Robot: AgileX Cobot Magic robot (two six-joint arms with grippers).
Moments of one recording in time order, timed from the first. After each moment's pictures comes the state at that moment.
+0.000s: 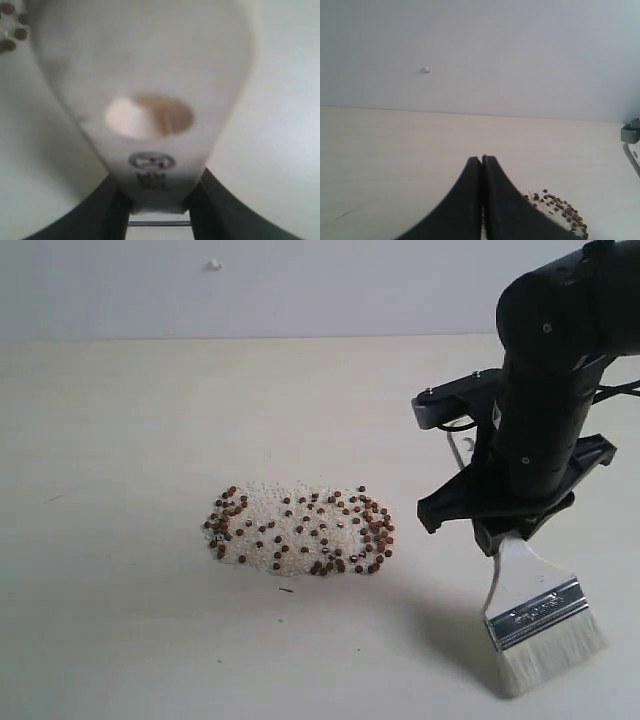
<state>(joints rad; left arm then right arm) -0.62 0.01 -0.06 0.29 0.19 -0.55 0.50 1.71 -1.03 -0.09 1.02 0.22</state>
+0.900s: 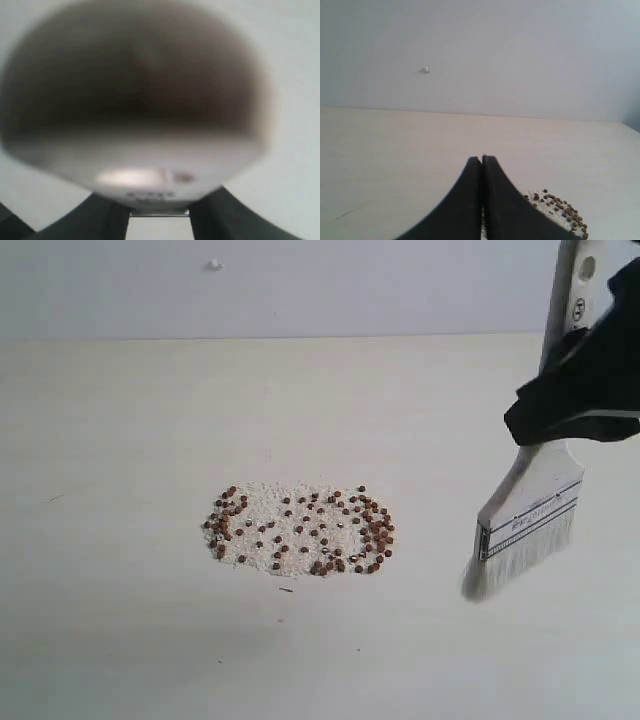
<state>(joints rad) -0.62 0.01 -0.06 0.29 0.19 -0.55 0.50 1.07 -1.00 0.15 1.02 -0.05</state>
